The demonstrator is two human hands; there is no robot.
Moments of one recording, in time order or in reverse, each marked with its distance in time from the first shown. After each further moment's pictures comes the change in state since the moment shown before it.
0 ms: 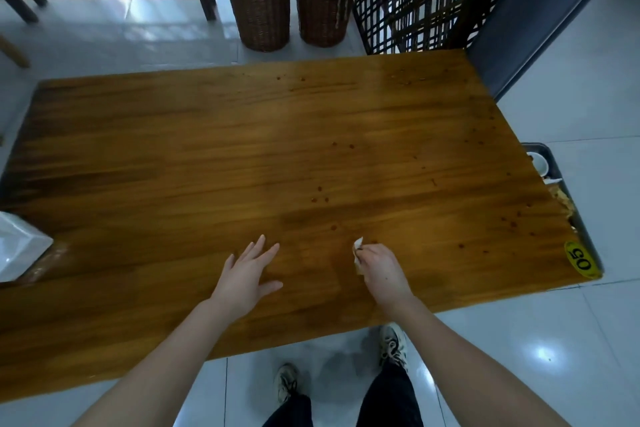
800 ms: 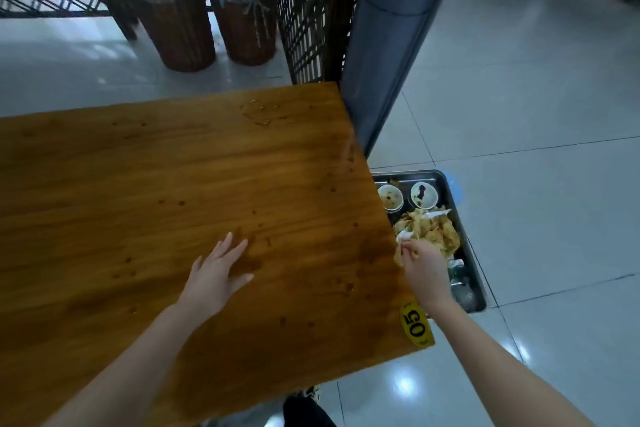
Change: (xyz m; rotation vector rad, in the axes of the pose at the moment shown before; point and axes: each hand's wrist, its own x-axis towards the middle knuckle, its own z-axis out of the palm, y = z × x) left_hand 0.175 0.285 0.017 -0.049 0.074 -0.025; right_hand 0.011 0.372 -0.213 0.145 0.271 0.368
